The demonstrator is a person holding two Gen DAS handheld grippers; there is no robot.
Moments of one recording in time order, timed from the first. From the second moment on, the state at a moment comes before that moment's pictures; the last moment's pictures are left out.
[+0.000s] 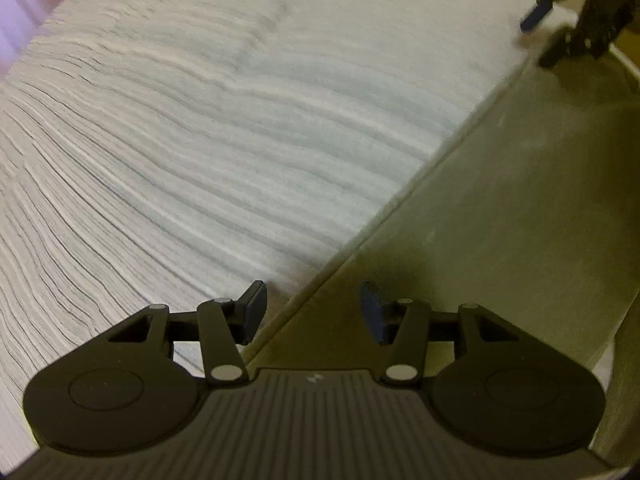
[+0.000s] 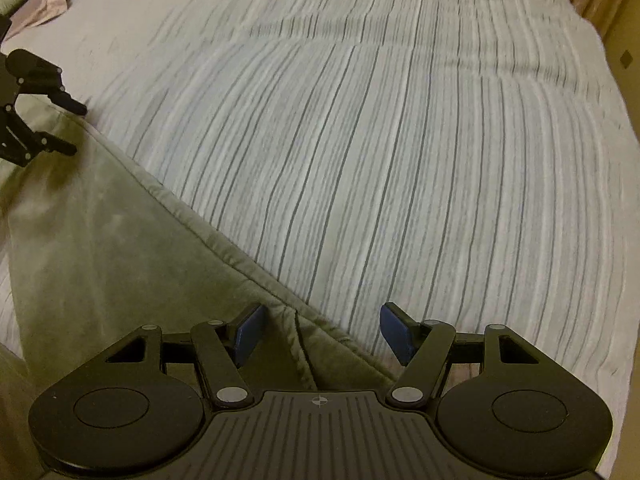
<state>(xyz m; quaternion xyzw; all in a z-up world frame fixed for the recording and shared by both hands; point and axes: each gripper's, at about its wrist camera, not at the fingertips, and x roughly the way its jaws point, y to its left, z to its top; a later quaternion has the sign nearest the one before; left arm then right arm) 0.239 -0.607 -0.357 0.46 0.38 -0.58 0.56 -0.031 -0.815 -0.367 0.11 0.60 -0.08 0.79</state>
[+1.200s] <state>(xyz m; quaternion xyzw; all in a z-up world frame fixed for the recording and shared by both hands) 0.047 -0.243 -0.249 0.26 0.54 -0.48 0.64 -0.295 -0.458 -0.242 0.20 0.51 -0.30 0.78</state>
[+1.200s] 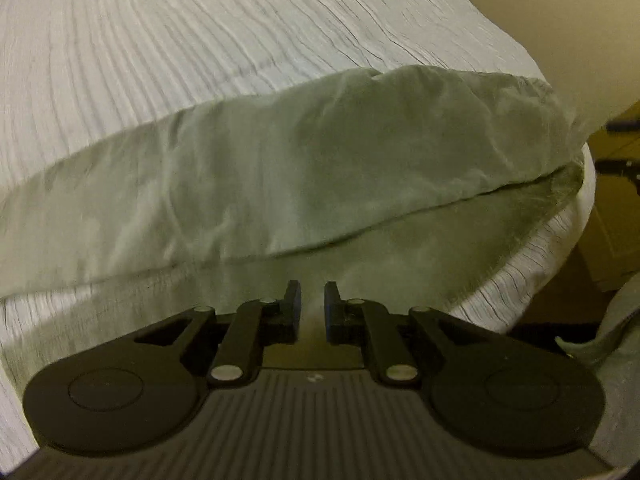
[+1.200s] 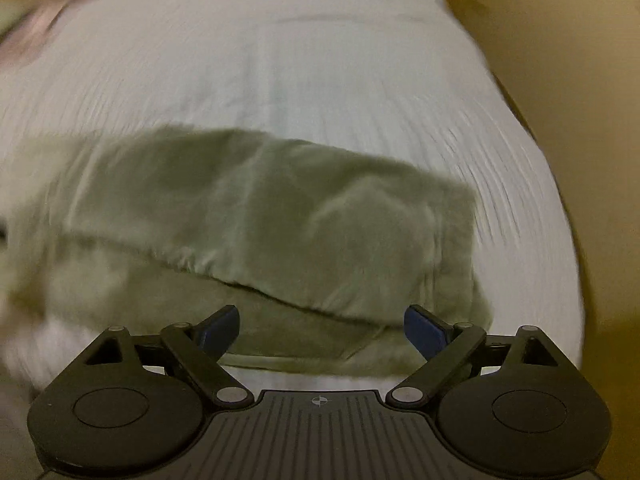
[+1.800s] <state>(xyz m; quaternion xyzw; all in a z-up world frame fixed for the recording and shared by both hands) 0.079 -0.161 -0.229 0.10 0.55 -0.30 0.77 -0.395 -0.499 -0.244 0.55 0.17 -0.43 0.69</state>
